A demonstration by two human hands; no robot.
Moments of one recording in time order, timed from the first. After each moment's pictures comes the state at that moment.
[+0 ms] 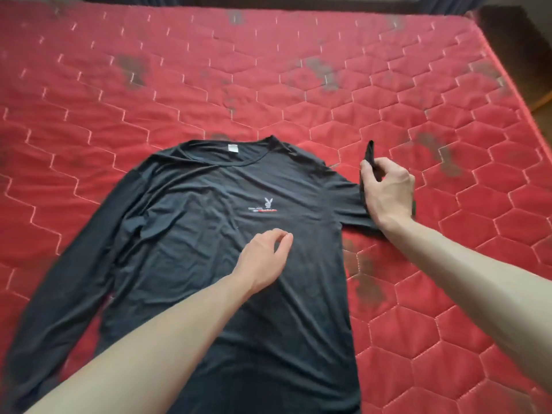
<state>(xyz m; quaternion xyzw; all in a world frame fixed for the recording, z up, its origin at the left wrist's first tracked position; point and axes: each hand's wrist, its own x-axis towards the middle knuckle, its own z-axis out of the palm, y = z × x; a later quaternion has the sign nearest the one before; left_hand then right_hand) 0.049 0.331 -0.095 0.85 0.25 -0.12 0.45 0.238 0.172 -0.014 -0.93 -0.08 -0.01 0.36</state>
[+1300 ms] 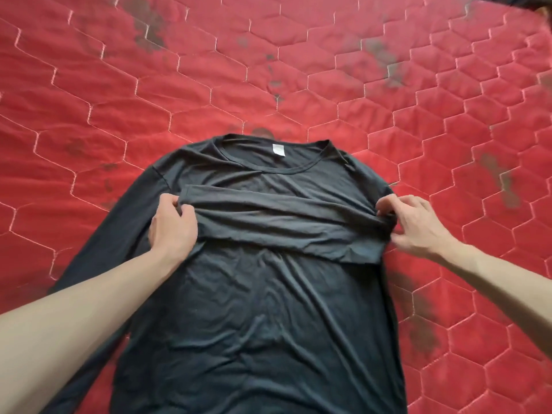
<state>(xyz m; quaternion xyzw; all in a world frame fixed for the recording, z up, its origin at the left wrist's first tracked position) 0.025 0.591 -0.148 0.73 0.55 0.03 0.41 0.287 0.222 -0.095 -0.90 -0.36 0.22 0.01</state>
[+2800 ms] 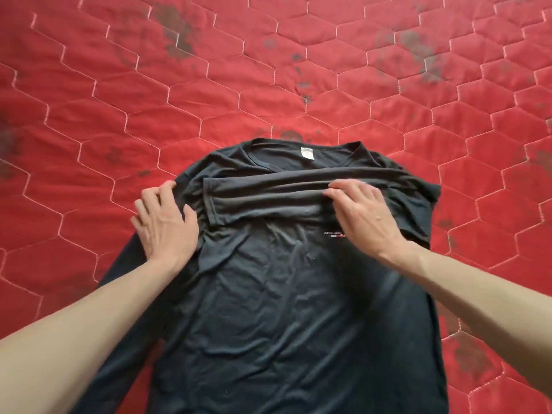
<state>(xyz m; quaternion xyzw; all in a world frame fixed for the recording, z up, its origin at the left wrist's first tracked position) -0.004 0.634 -0.158 0.85 0.49 0.06 0.18 0.225 0.352 -0.145 -0.86 -0.50 0.00 0.10</state>
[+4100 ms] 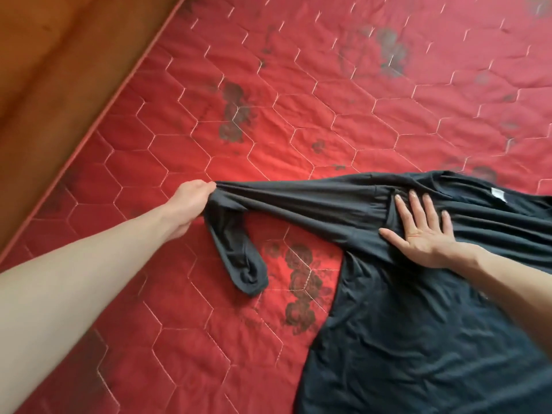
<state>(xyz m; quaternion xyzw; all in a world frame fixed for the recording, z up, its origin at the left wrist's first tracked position) -0.246 0.853 -0.107 0.61 0.61 0.04 0.51 0.105 0.544 -0.162 -0.85 -0.40 0.31 -0.11</state>
